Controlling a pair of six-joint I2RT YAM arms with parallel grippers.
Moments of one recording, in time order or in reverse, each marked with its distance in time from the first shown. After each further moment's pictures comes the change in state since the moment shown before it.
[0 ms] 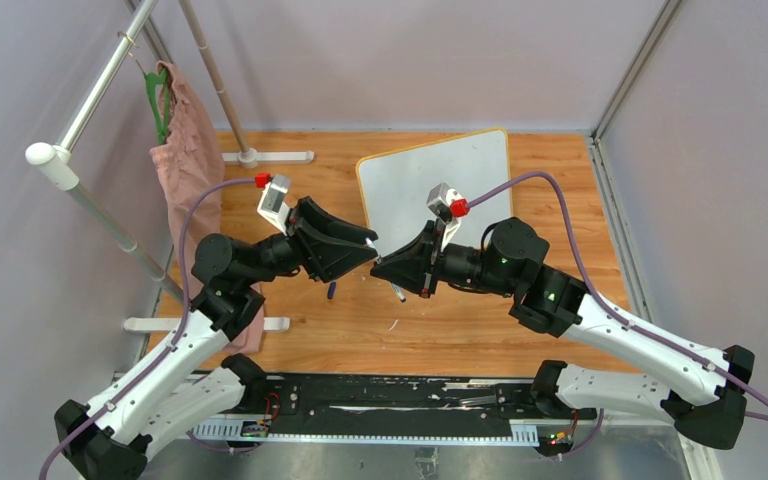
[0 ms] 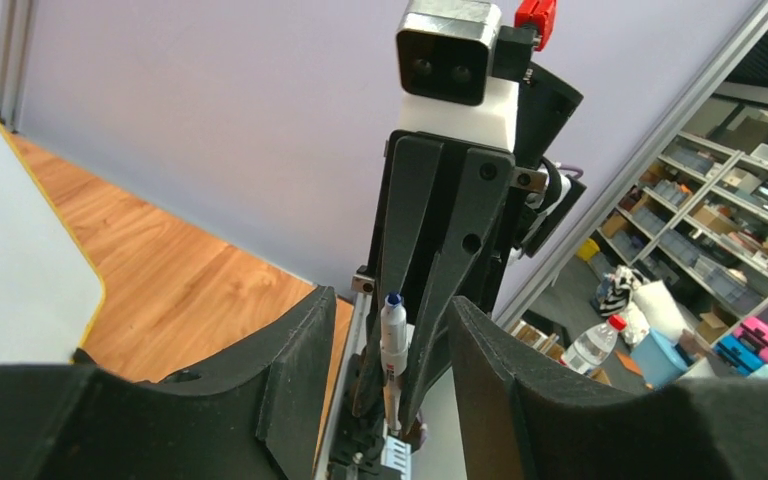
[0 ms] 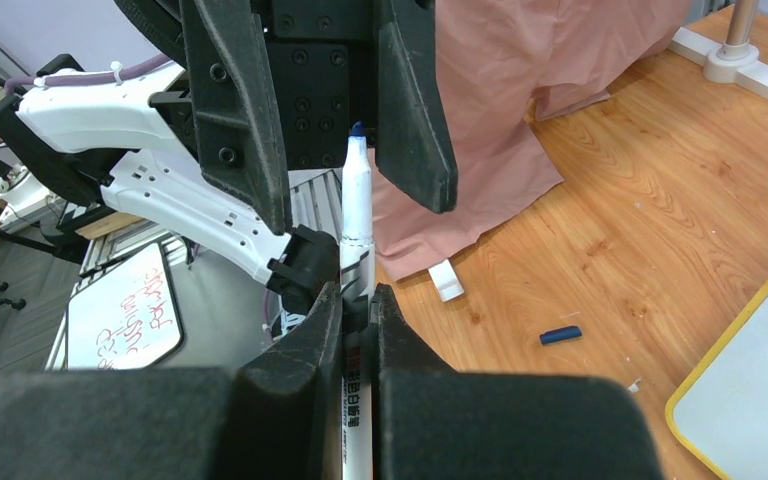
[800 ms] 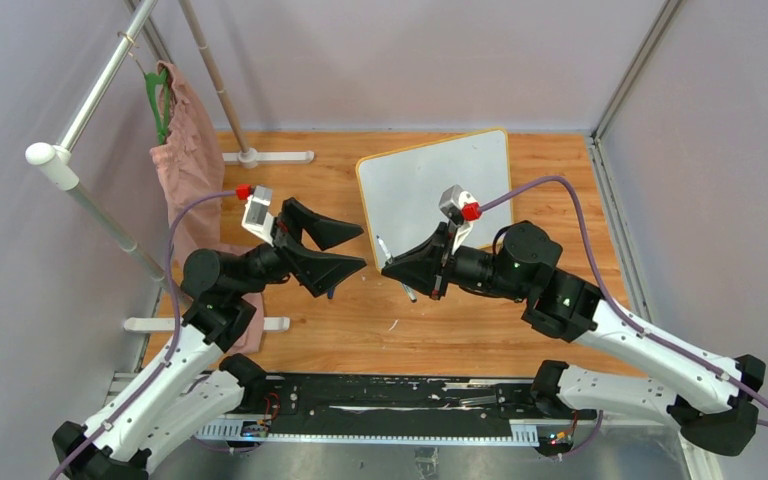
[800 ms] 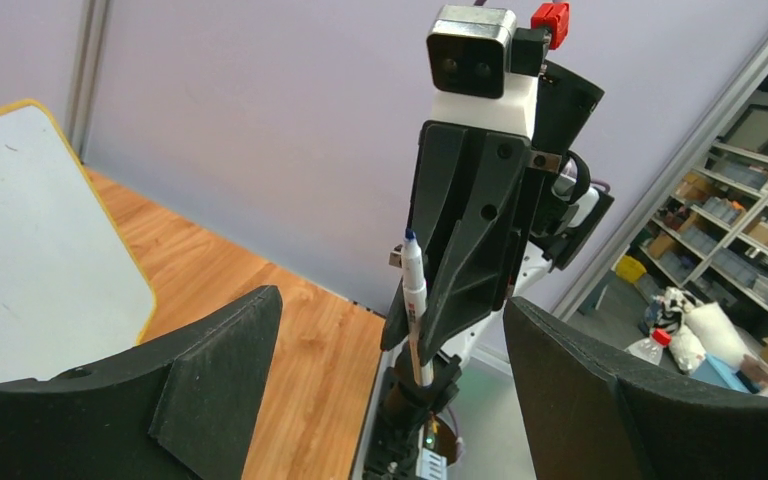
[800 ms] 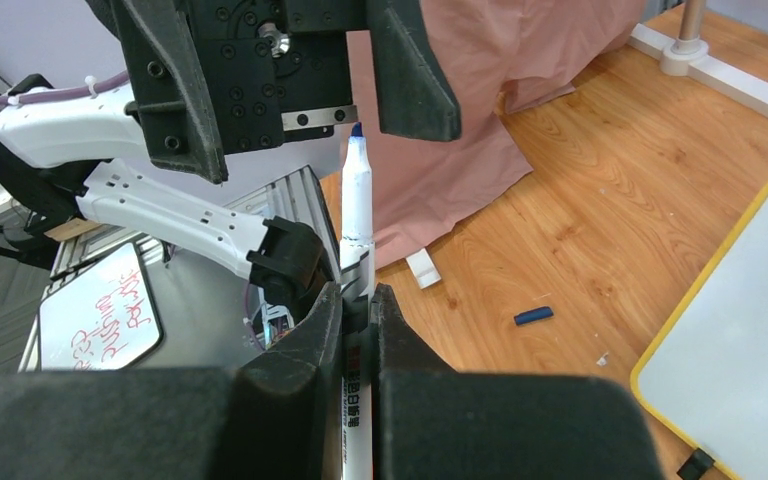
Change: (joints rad) left arm 0.045 -0.115 -0.077 -0.001 -0.040 0.053; right arm 0.000 -0.073 0.000 -0.092 0.058 -0.032
